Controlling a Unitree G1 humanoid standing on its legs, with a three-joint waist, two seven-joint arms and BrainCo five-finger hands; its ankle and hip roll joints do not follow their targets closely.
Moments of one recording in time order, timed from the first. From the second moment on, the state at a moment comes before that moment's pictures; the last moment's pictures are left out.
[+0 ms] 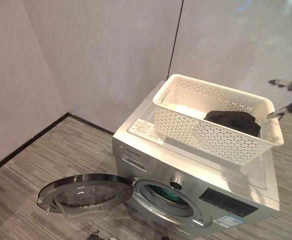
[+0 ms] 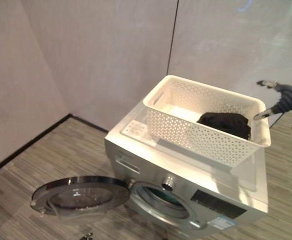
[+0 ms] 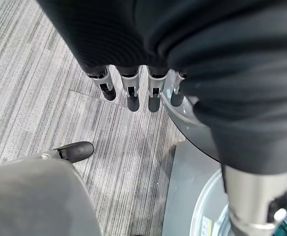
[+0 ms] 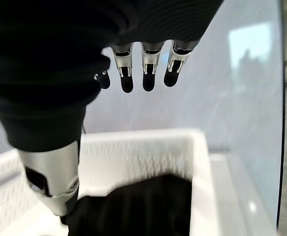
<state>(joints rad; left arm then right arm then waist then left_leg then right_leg) 0.01 0.19 -0.17 1.32 0.00 -0.10 0.06 -0.65 -1.48 0.55 0.39 0.22 -0.10 0.27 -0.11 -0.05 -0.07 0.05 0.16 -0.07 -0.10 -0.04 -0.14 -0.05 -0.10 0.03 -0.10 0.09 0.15</state>
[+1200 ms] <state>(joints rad) 0.03 0.23 -0.17 1.31 -0.08 -0.10 0.02 -0.82 -1.41 0.76 0.49 0.17 -0.06 0.35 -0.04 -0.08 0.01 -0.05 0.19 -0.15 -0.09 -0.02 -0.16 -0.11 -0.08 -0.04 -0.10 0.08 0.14</state>
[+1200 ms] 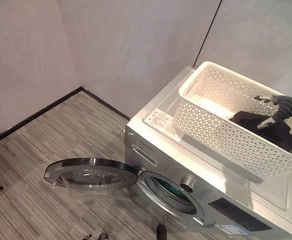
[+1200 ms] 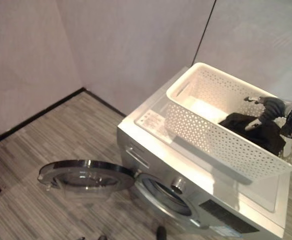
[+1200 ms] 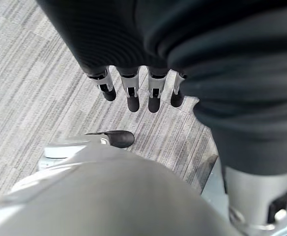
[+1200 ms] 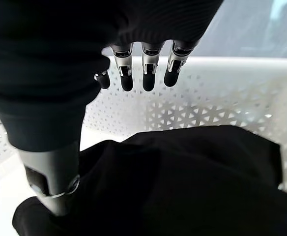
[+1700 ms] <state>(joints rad) 0.01 0.25 -0.18 1.26 -0.16 -0.12 0.02 -0.92 -1.32 0.90 0.55 0.07 -0.06 0.35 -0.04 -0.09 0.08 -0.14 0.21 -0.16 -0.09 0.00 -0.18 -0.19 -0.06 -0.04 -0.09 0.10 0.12</state>
